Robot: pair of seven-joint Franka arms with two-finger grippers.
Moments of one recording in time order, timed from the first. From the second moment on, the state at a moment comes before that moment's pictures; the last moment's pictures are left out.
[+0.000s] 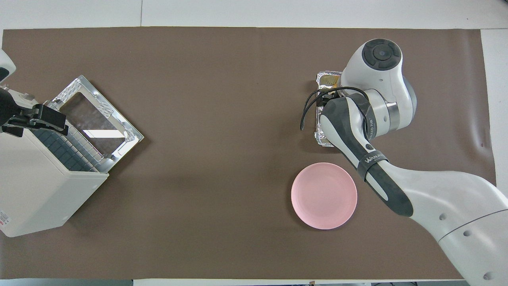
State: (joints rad) left arm -0.11 0.05 0.05 -1.55 0.00 1.46 -0.01; right arm 0.19 0.51 0.05 -1.63 -0.10 2.10 0.33
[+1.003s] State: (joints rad) left arm -0.11 0.05 0.05 -1.55 0.00 1.46 -0.01; right arm 0.19 0.52 0.04 -1.61 -0.10 2.05 0.33
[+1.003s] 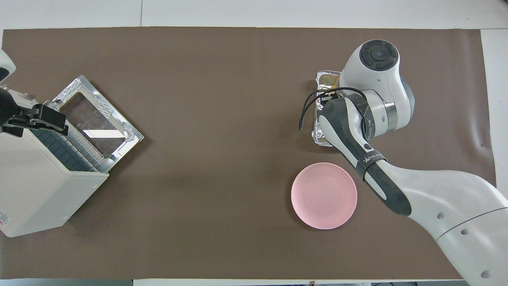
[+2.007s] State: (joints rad) left arm -0.11 0.05 0.05 -1.55 0.00 1.46 -0.01; right arm 0.25 0.26 0.06 -1.64 -0.03 1.72 0.35
